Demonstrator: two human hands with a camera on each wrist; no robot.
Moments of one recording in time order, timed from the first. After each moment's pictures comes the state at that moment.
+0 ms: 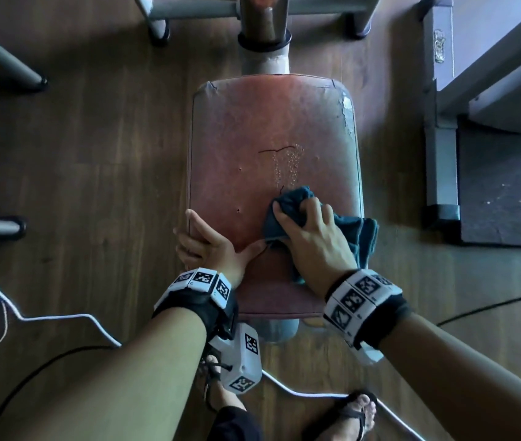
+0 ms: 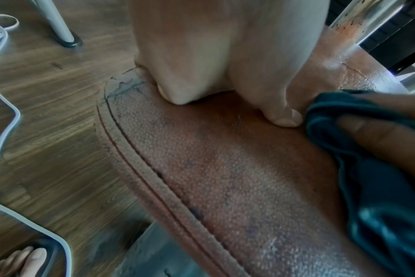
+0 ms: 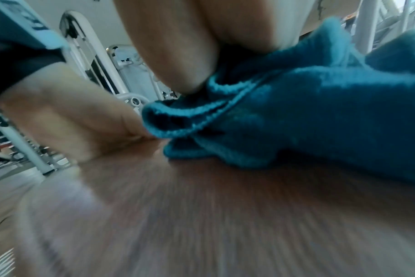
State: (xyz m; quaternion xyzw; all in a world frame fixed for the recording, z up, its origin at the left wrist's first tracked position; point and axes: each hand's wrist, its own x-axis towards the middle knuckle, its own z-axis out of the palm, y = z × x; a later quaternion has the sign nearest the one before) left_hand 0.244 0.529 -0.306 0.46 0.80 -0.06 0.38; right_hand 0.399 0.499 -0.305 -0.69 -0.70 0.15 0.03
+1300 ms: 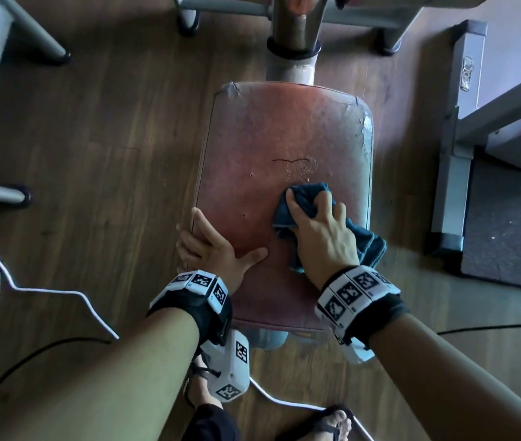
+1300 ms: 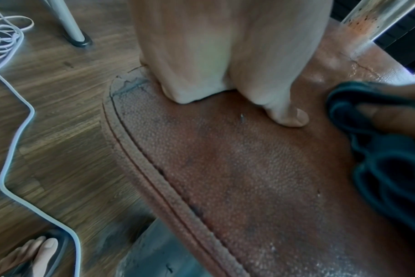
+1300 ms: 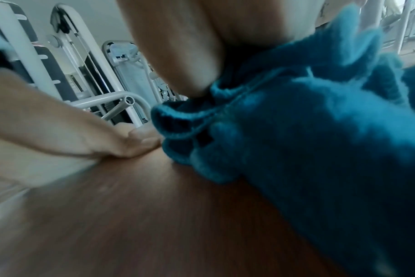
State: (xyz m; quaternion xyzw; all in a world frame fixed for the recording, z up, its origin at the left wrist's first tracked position) left_hand 0.244 0.525 -0.318 0.48 0.82 -0.06 0.32; right_hand 0.406 0.535 -0.295 -0.71 -0.67 0.21 -0.07
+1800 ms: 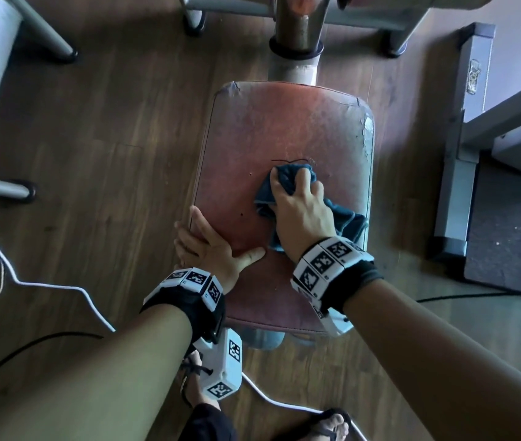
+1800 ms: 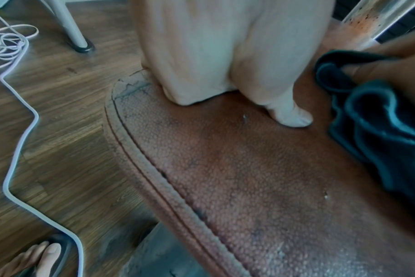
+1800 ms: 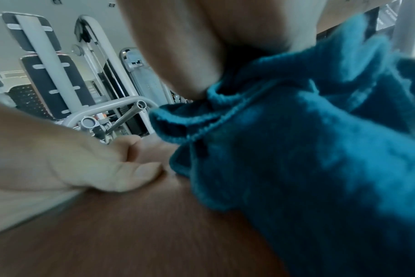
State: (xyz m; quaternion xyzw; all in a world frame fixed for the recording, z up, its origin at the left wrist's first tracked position) left_hand 0.246 0.530 -0.316 0.45 0.82 -0.09 0.35; right_hand 0.385 0.571 -0.294 -0.69 -0.69 0.20 -0.05
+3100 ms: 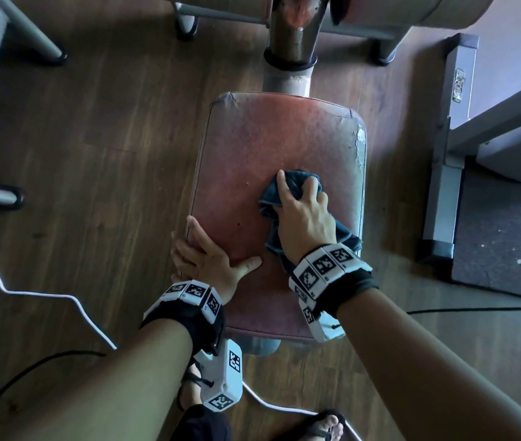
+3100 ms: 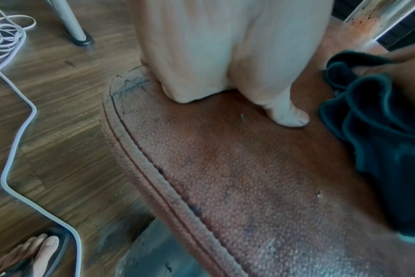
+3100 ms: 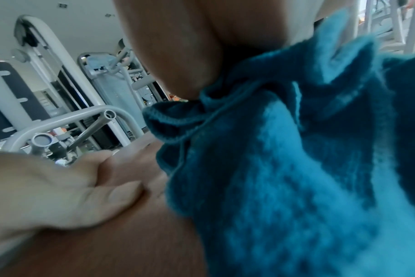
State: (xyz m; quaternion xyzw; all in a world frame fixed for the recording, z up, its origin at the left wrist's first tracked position) left_hand 0.244 0.530 -0.318 0.45 0.82 -0.08 0.35; right_hand 0.390 0.577 -0.298 -0.74 -0.64 0.21 -0.04
